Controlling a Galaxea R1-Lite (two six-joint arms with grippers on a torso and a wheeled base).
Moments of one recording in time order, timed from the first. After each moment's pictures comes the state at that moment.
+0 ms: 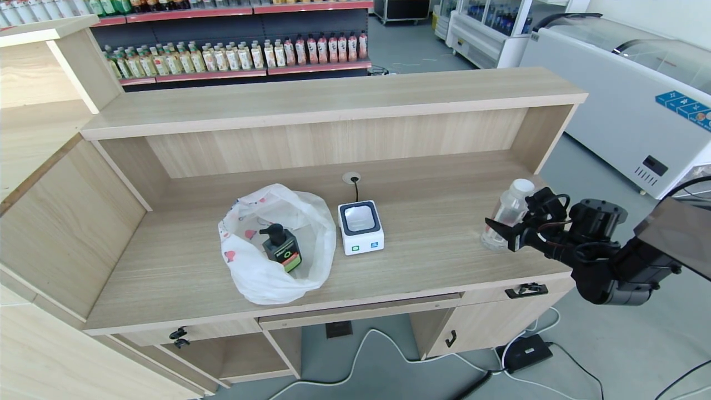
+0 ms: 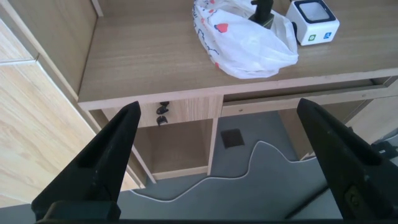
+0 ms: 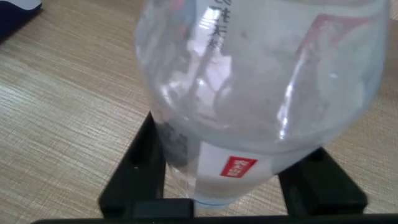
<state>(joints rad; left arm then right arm) 0.00 0.00 0.00 0.00 -0.05 0.00 -0.07 2.35 -1.05 -1.26 0.52 -0.33</state>
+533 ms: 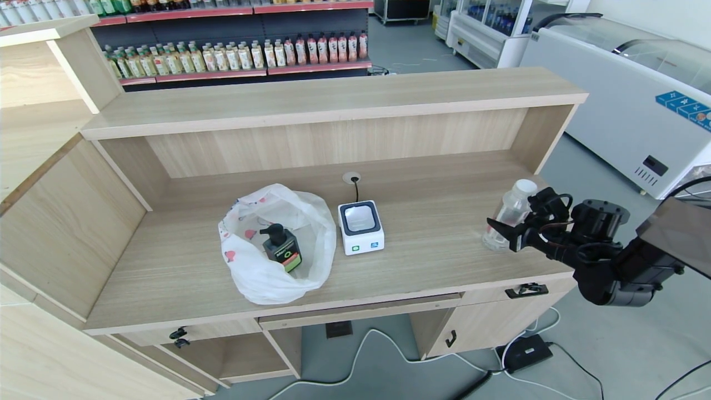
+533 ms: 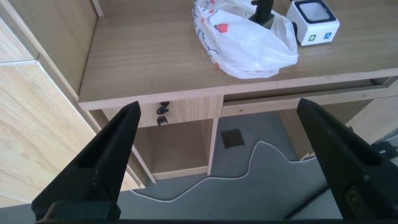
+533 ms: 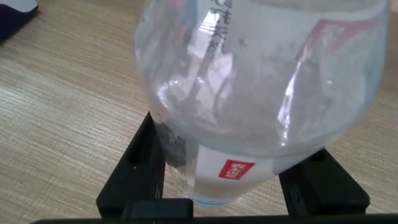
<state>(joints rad) 0.00 0.00 0.00 0.00 -0.05 0.00 -0.08 2.34 -1.03 -1.26 0.52 -0.31</state>
